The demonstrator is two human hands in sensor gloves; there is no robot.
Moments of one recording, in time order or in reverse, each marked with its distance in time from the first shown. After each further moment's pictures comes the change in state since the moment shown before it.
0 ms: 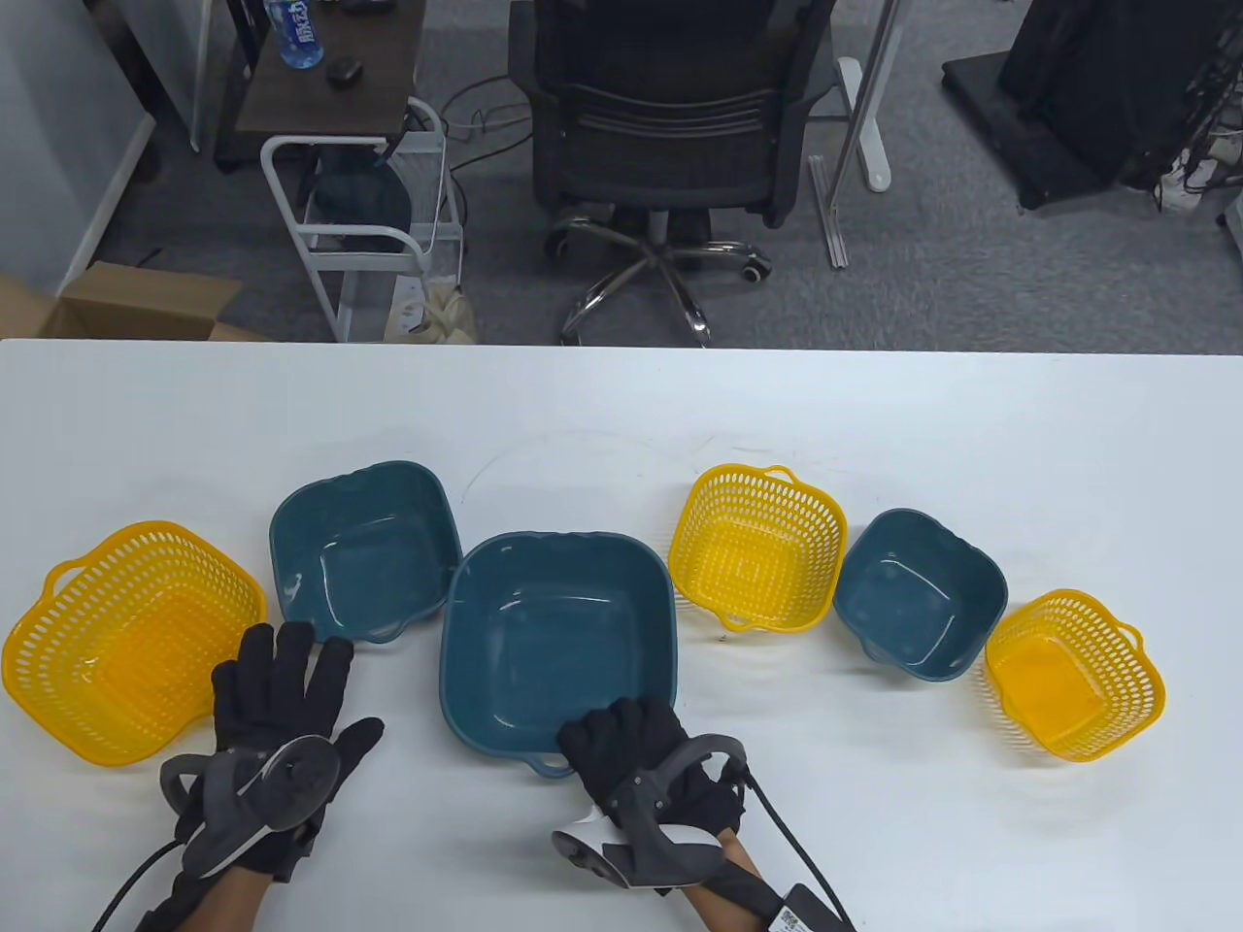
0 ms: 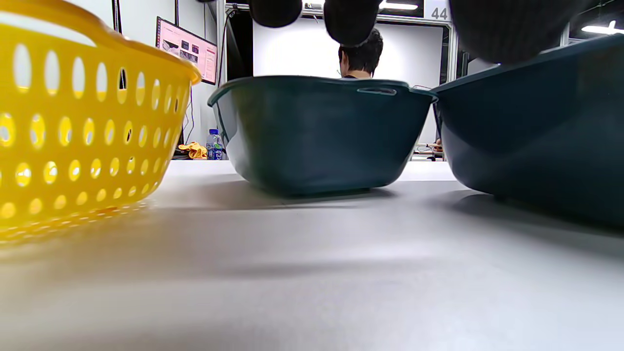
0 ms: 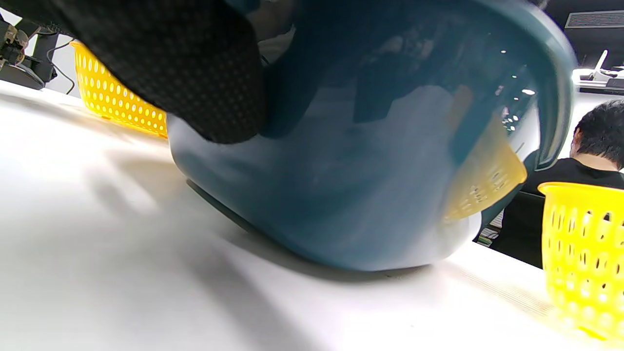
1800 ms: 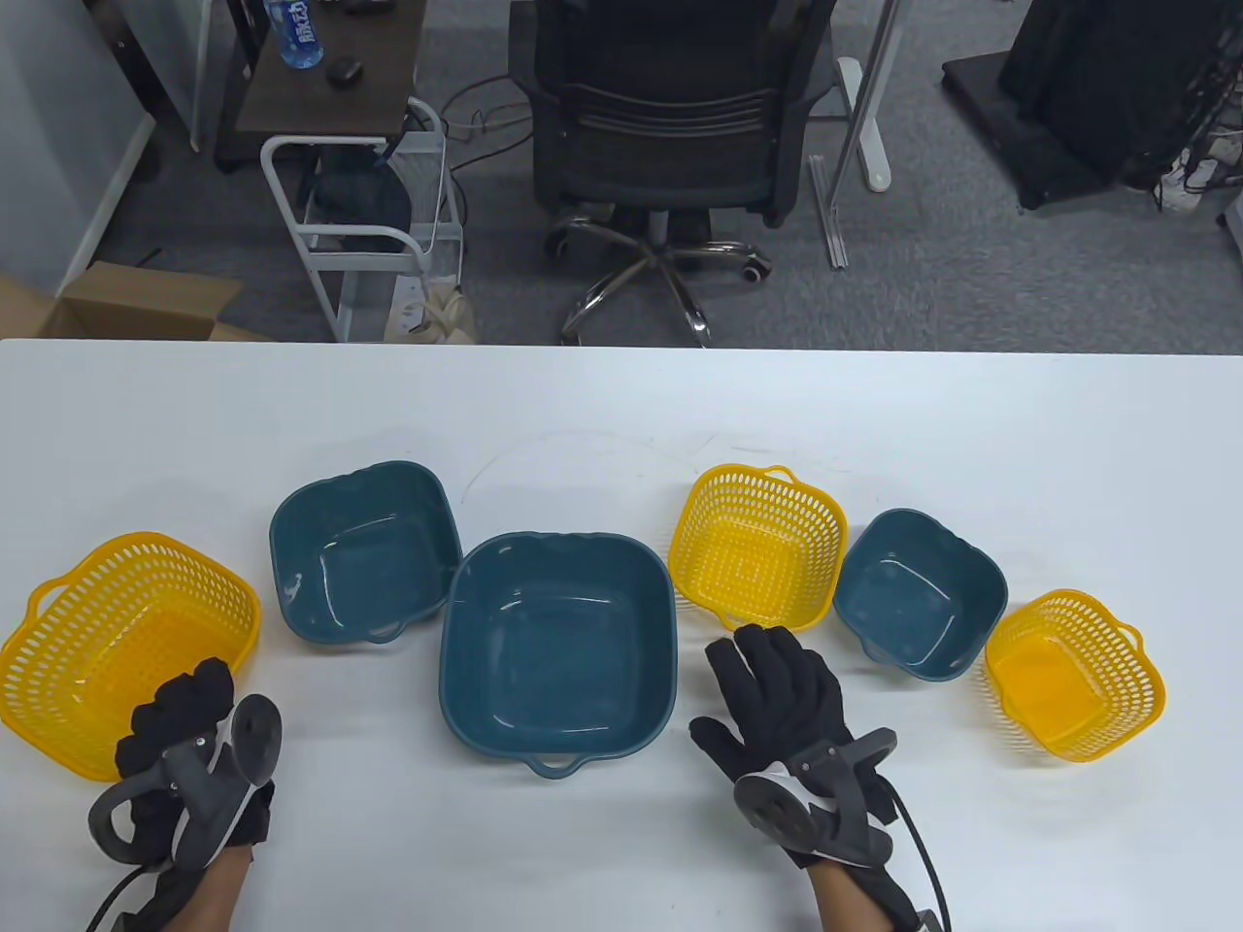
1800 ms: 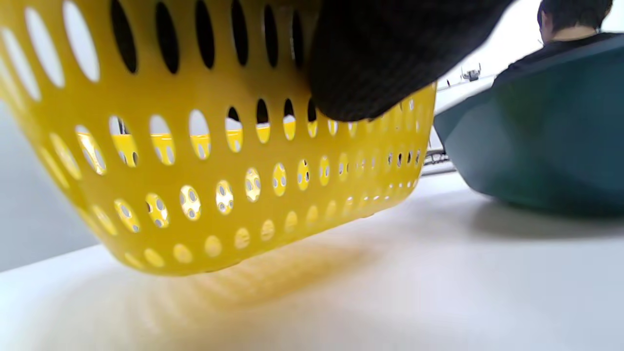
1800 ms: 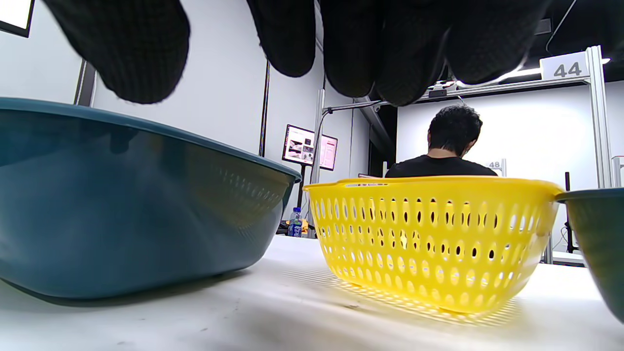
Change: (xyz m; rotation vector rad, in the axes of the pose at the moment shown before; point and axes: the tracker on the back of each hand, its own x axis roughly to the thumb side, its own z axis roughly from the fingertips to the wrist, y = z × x) left_hand -0.043 0.017 0.001 0.087 0.547 -0.279; right_hand -0.118 -0.016 0.066 -0.164 0.333 -0.175
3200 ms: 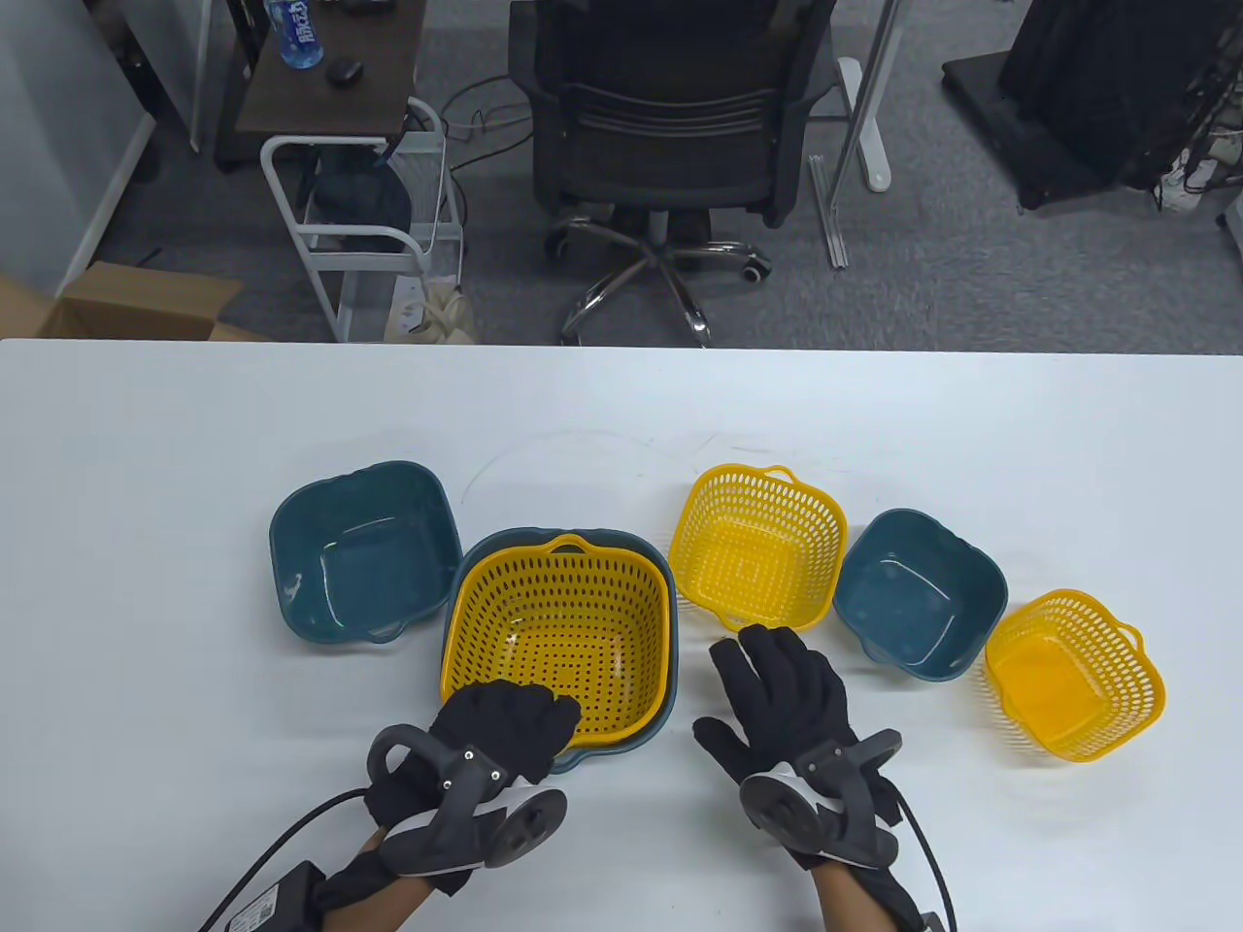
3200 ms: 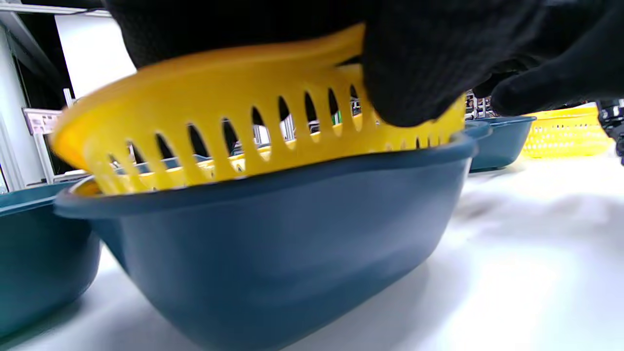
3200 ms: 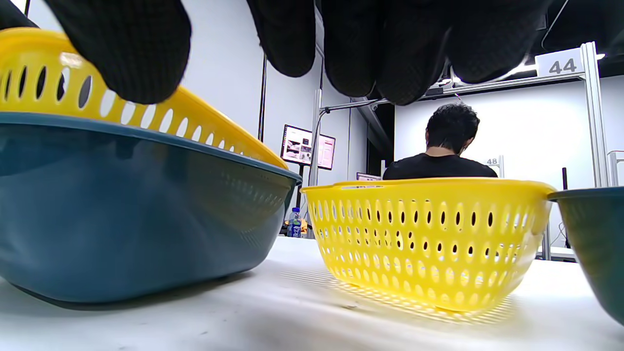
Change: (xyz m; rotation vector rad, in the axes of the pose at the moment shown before) left_hand 0.172 0.089 0.093 -0.020 -1.026 0.199; right_hand -0.002 -0.004 0.001 0.005 0.011 -0.013
